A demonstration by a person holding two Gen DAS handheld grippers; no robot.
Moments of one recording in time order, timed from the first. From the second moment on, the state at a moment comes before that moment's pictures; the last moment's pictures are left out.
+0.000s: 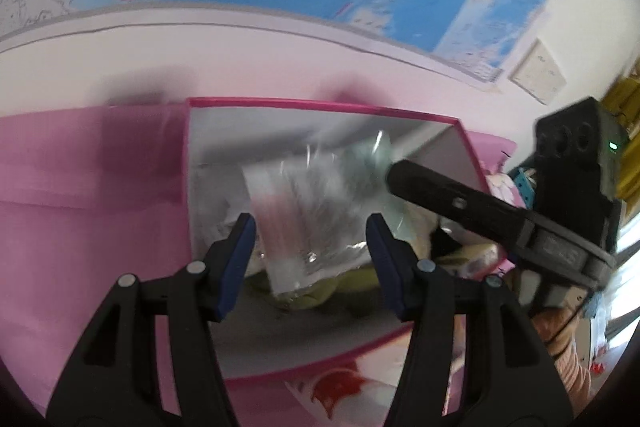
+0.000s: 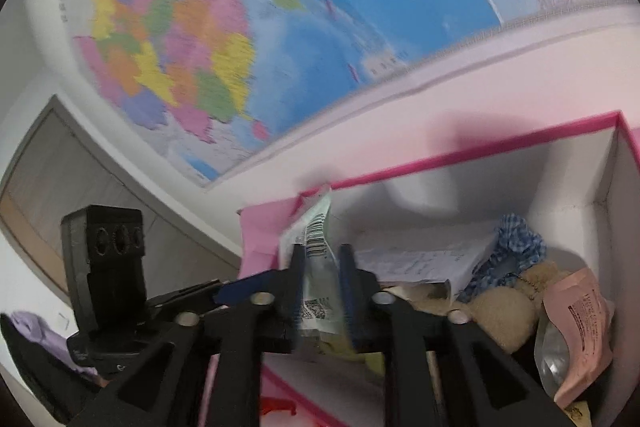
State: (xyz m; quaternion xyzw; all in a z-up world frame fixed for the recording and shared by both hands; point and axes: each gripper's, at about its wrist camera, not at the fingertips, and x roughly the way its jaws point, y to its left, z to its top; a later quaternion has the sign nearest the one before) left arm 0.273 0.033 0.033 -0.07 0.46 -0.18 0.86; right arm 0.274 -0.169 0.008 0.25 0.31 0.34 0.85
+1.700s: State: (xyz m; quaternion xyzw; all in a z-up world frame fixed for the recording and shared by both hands) left arm 0.033 -0.034 -0.045 -0.03 0.46 -0.24 0.86; right arm 0.109 -0.224 -0.100 0.14 0.37 0.34 0.85
